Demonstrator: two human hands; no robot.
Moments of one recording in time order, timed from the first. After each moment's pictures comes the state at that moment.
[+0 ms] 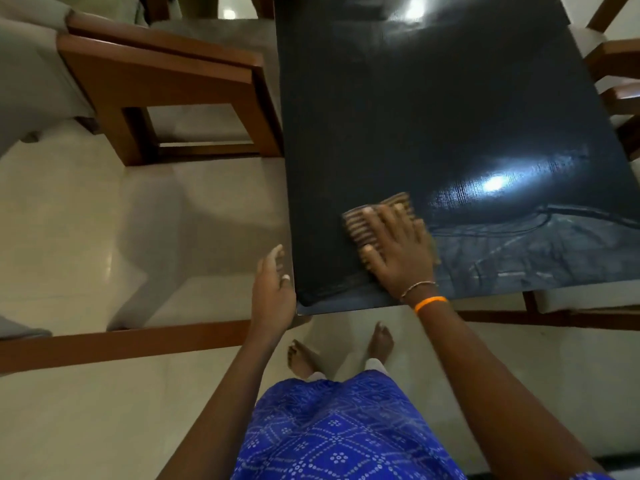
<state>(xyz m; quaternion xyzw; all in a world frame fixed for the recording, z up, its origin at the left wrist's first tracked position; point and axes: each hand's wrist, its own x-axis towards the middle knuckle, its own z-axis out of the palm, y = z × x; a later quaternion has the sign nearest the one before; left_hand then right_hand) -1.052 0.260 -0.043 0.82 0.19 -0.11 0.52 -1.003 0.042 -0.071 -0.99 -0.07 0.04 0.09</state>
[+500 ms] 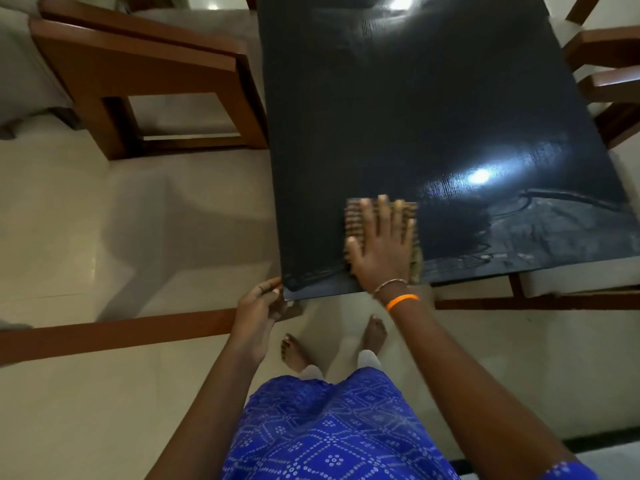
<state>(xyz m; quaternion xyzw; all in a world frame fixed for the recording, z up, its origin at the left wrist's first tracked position) -1.085 0.268 -0.064 0.52 0.38 -0.21 0.73 -1.023 0.067 -0.069 -0.99 0.04 0.05 0.10</state>
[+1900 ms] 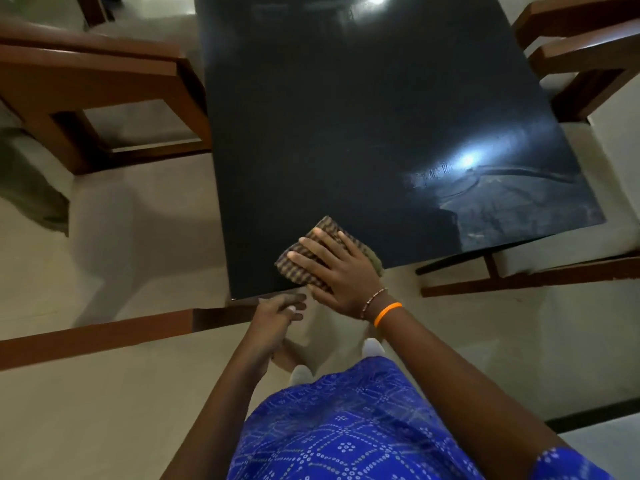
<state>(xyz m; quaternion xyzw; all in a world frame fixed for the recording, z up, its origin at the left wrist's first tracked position) -1.113 0.176 -0.024 0.72 0.21 -0.36 0.56 -1.068 0.003 -0.081 -0.95 -0.30 0.01 0.07</state>
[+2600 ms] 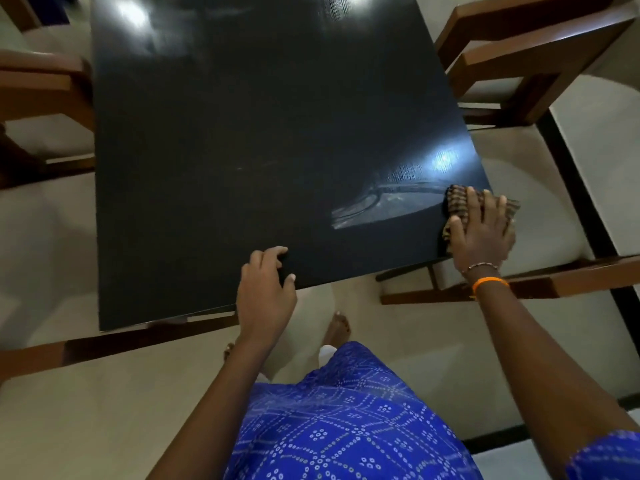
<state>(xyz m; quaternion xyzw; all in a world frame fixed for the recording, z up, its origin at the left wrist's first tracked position) -1.063 -0.022 -0.025 0.94 0.08 -0.10 0.30 -1.034 -0.351 -0.070 -0.97 0.25 0.01 0.08</state>
